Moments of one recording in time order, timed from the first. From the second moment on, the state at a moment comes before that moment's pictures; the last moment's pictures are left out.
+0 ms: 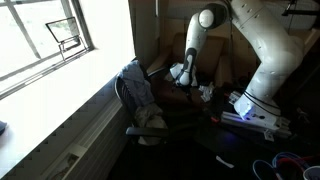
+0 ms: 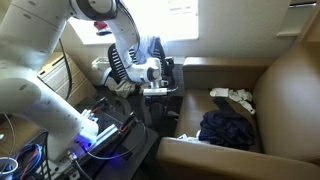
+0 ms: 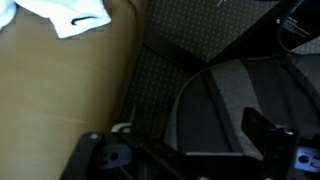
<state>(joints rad) -0.13 1.01 -0.06 -2.06 -0.40 2.58 -0.37</state>
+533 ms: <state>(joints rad) -0.22 1.14 -0.04 -2.03 -0.35 2.64 -0.40</state>
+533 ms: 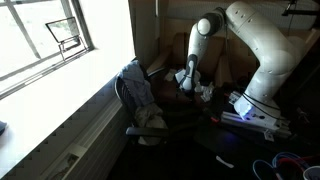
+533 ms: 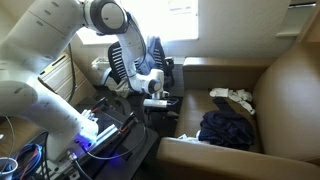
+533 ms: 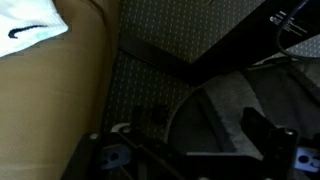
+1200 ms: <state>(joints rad) -0.22 1.19 -0.03 -2.03 -0.32 2.85 -0.38</state>
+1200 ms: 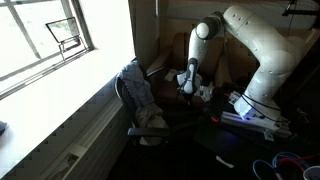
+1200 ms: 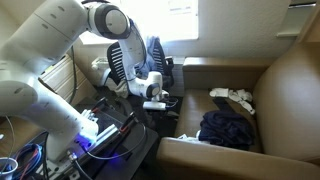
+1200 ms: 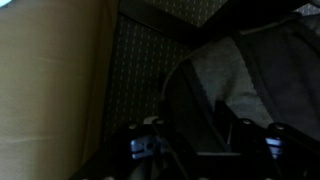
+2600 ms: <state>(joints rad) -0.08 0.64 0.12 -2.15 -0.29 2.49 -0.41</state>
